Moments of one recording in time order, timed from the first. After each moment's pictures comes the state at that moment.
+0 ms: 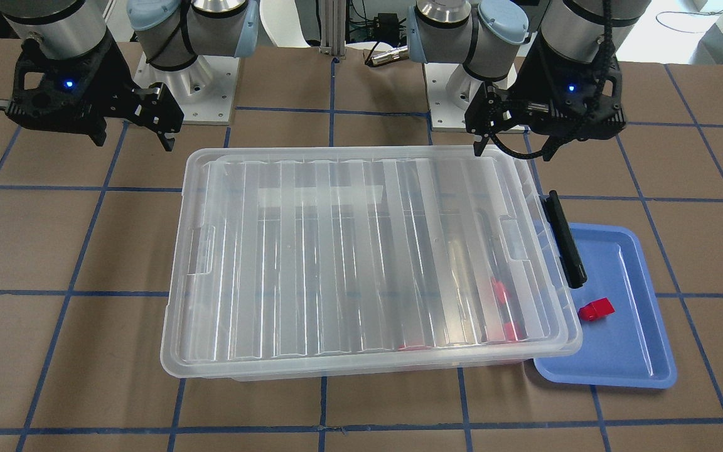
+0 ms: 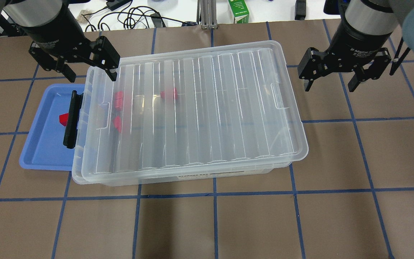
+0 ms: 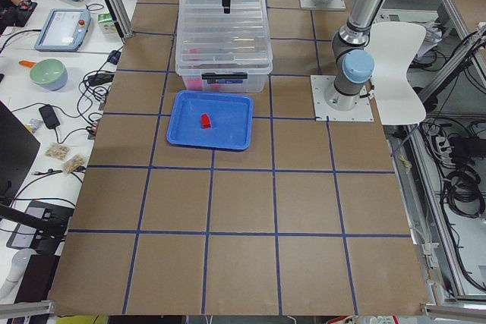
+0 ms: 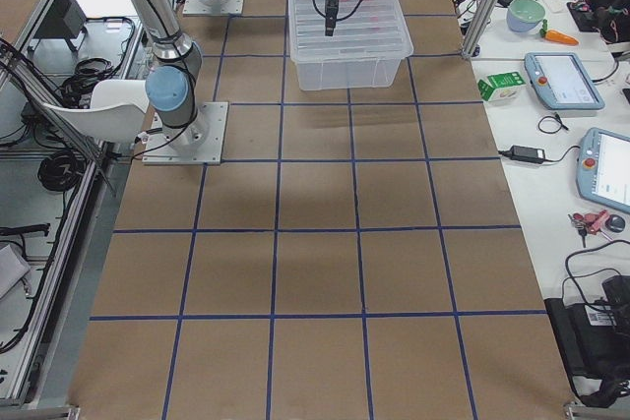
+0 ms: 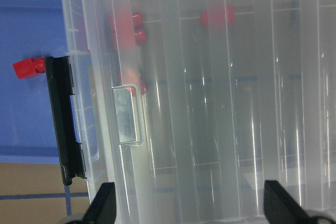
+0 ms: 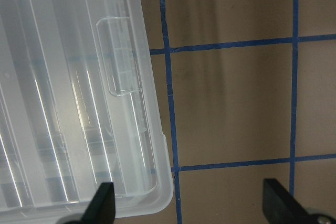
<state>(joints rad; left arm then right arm) -1.57 -1.58 -1.49 -1.65 1.55 0.05 1.54 -1.61 1.58 -1.50 -1.57 0.04</state>
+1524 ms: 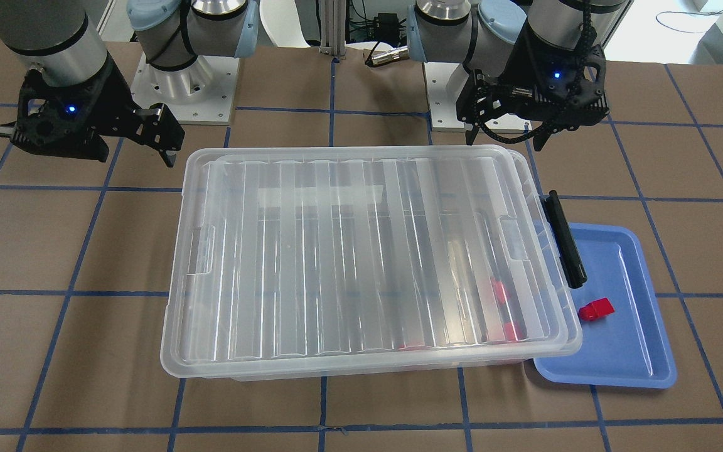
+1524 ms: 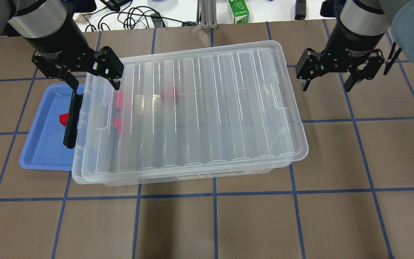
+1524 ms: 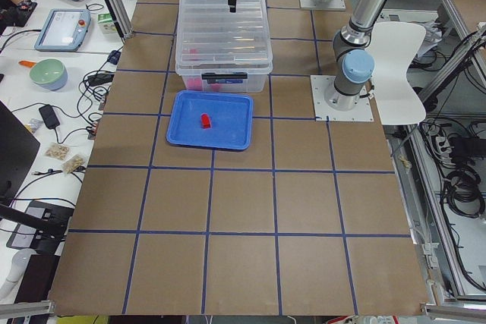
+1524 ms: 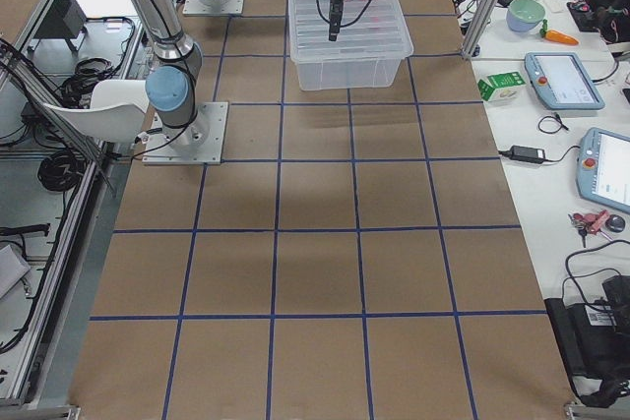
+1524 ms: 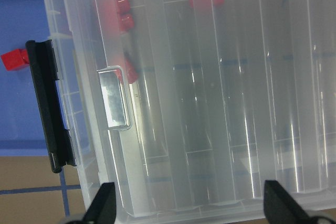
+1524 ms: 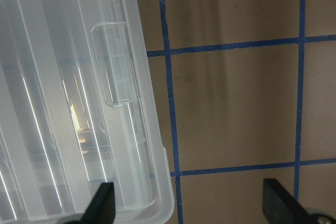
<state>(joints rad) -1.58 -1.55 -1.52 -1.65 1.56 0.06 1.53 -1.55 1.58 -1.52 -1.57 0.04</state>
